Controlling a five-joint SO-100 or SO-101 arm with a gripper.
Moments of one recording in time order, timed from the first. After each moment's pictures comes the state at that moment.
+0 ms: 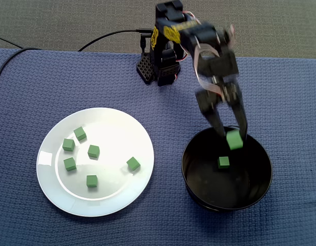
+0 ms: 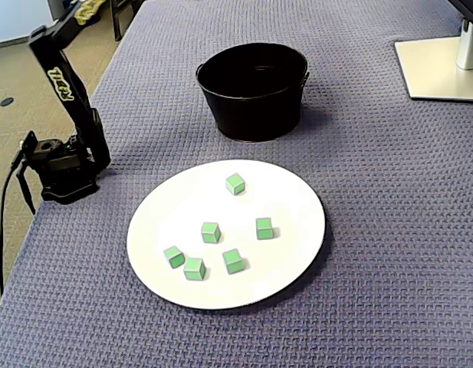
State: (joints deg) arm -22.1 94.9 67.3 57.8 -41.6
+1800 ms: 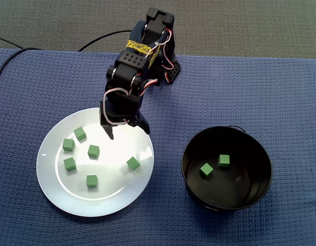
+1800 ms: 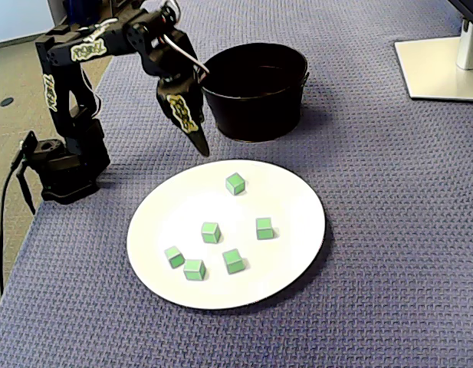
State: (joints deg) arm 22.0 84.1 75.6 78.4 -111.9
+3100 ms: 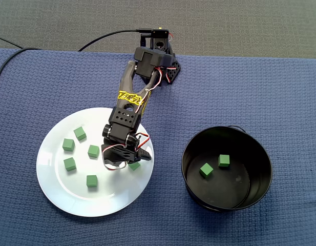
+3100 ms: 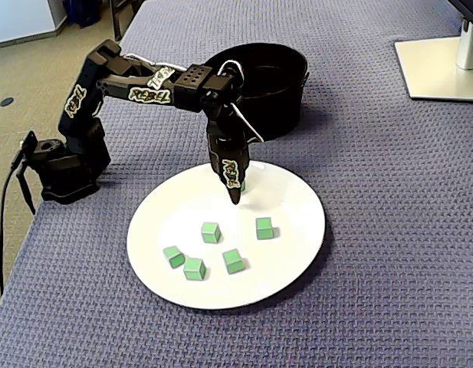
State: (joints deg) arm 17.9 48.9 57.2 75.3 -108.3
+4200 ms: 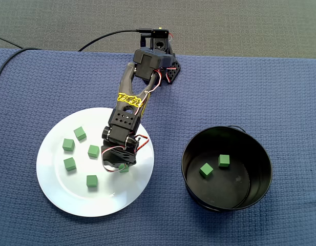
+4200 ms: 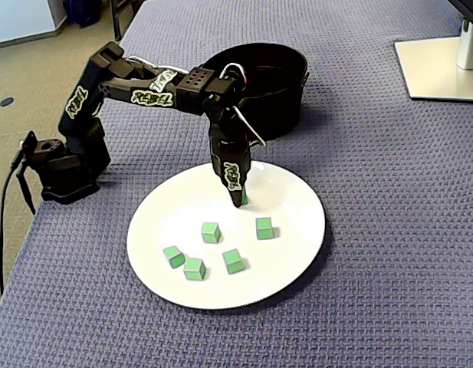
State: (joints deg) arm 17.8 47.1 55.8 75.3 -105.6
